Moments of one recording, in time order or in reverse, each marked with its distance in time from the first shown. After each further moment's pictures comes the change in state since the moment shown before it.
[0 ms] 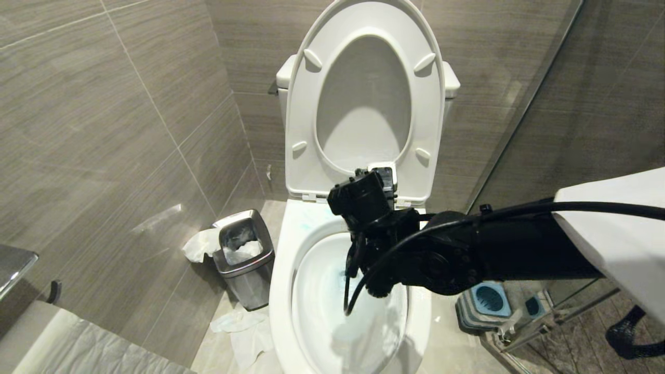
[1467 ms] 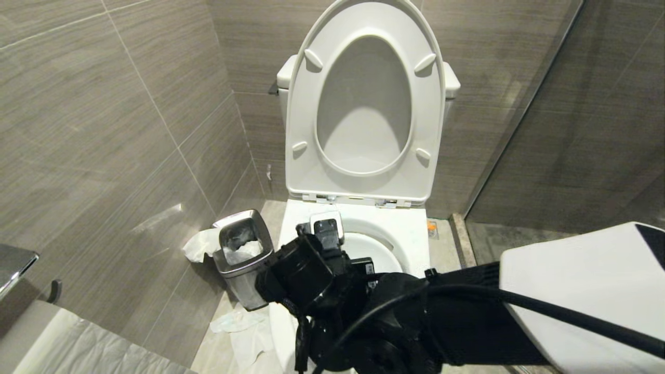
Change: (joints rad) left arm 0.000 0.000 0.000 0.000 0.000 0.001; right arm 0.216 0.047 0.060 0.033 0.000 0.086
